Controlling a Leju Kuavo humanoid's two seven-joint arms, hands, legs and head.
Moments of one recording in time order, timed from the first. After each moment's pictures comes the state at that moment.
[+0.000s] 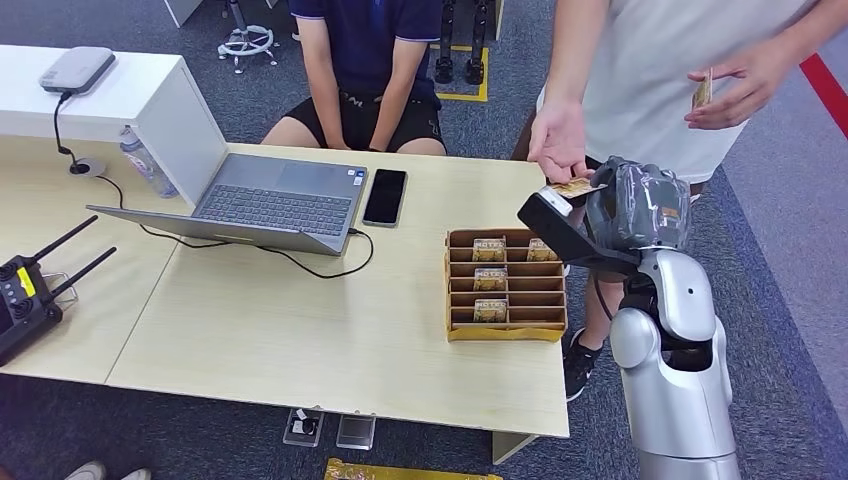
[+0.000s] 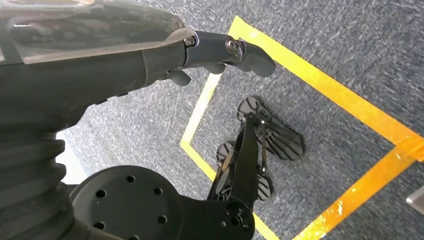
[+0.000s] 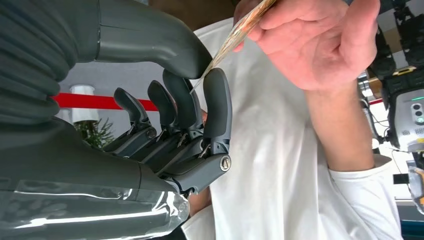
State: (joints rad) left arm -0.10 -0.04 1.30 -0.22 -0.65 -0.06 0.10; right arm -0.49 0.06 0.16 -1.46 1.23 0.08 0.16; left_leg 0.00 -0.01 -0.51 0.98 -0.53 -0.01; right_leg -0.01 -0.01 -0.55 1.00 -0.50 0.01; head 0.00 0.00
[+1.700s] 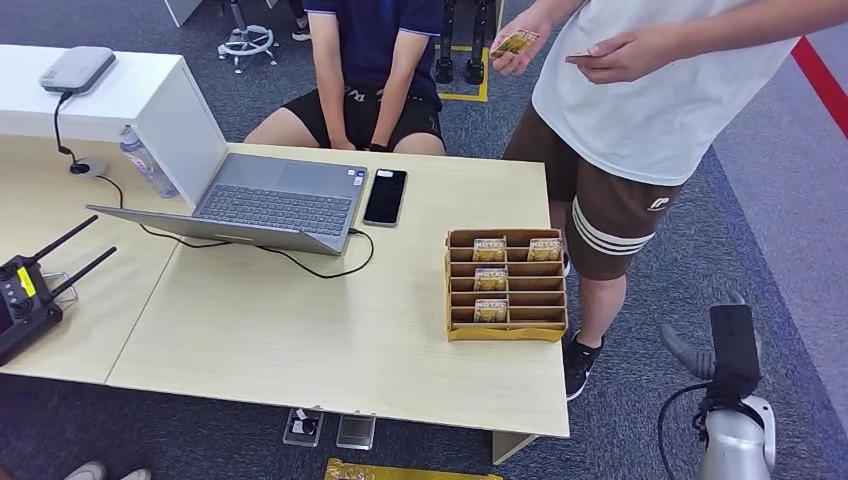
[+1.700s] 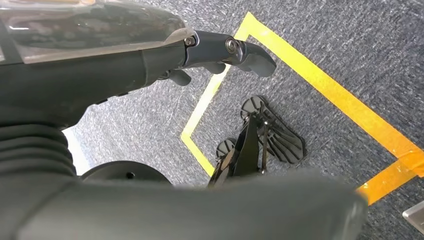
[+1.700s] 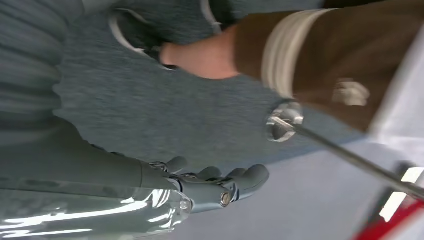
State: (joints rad) left arm -0.10 -0.05 1.34 -0.22 -0.61 -0.01 0.11; right arm -0.38 -0.04 -0.52 -0.77 0.53 -0.07 -0.32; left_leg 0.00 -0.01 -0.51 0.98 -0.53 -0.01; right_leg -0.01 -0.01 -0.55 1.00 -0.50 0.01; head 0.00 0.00
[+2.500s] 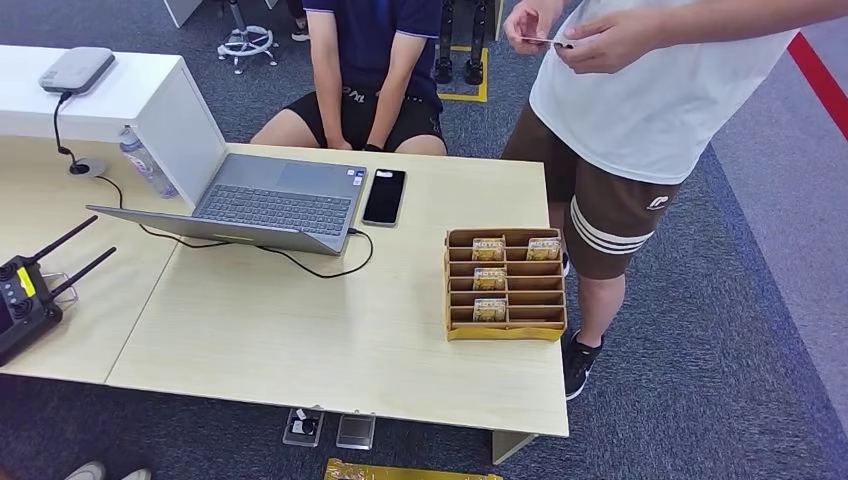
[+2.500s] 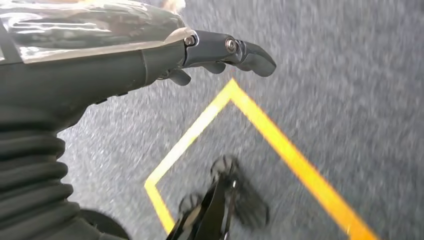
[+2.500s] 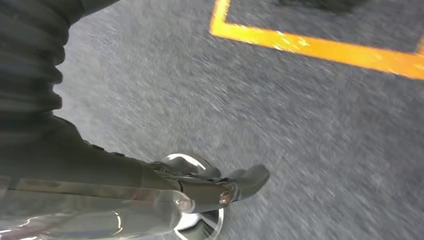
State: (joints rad) left arm -0.10 -0.08 1.34 -0.22 -0.63 0.32 -0.05; right arm -0.12 -0.03 -0.53 -0.24 0.88 -0.02 0.05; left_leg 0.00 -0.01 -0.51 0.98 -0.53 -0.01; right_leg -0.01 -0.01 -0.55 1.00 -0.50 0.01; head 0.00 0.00
